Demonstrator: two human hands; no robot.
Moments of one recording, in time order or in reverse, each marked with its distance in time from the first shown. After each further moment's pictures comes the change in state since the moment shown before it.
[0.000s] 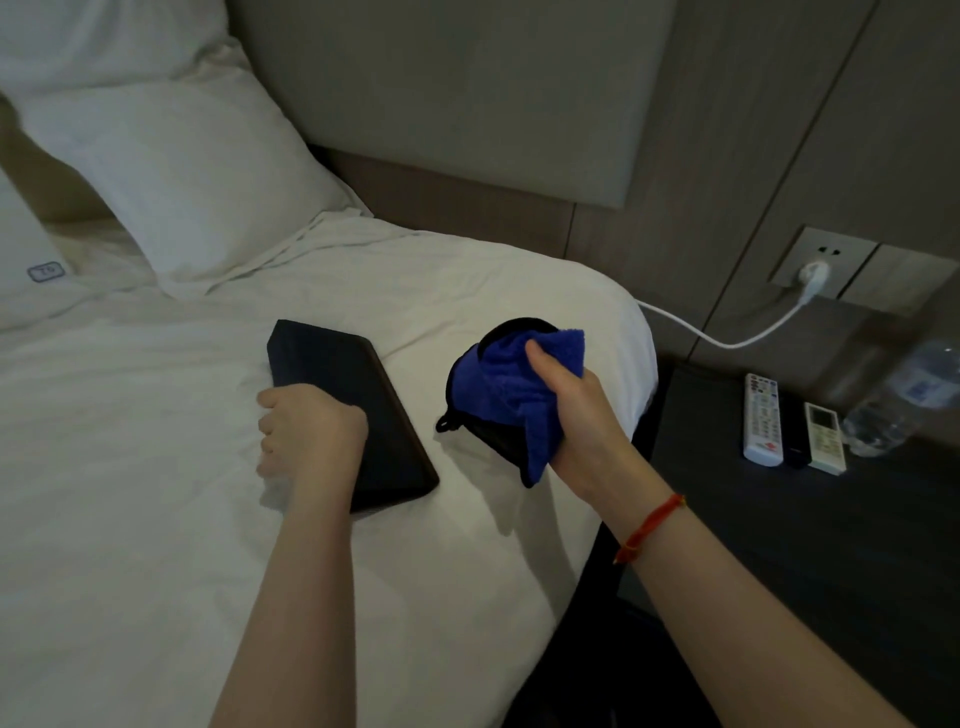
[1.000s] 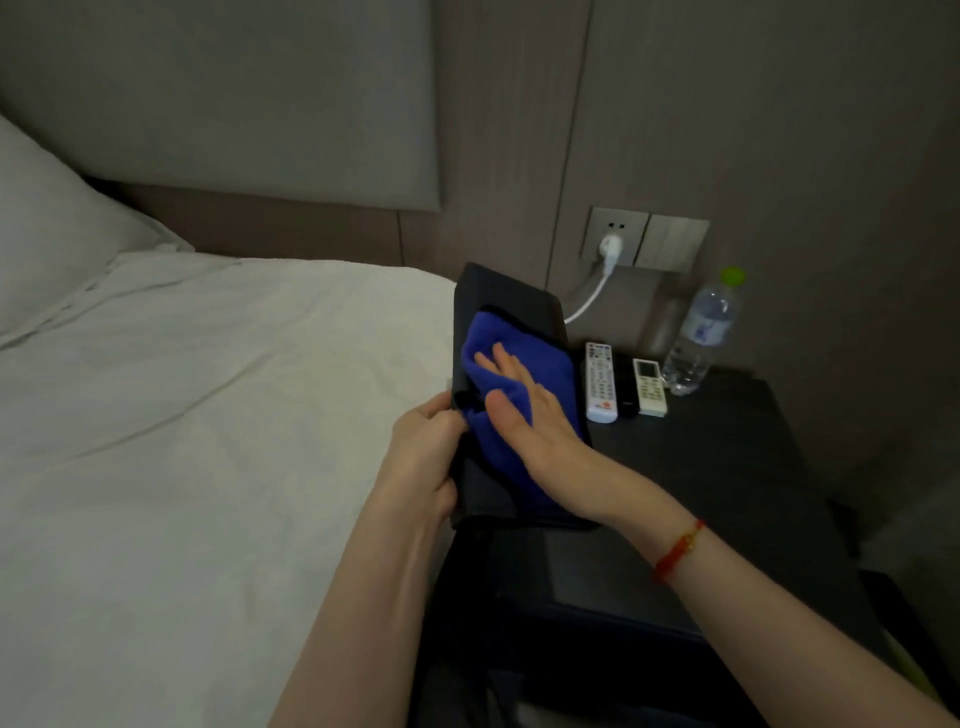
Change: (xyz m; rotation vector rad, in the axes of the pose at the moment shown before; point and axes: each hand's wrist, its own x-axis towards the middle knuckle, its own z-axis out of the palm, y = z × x) left_hand -0.188 0.059 0.089 -0.817 -1.075 0.135; right_hand -0.064 -0.051 -0.128 -1.067 -0.050 -0.243
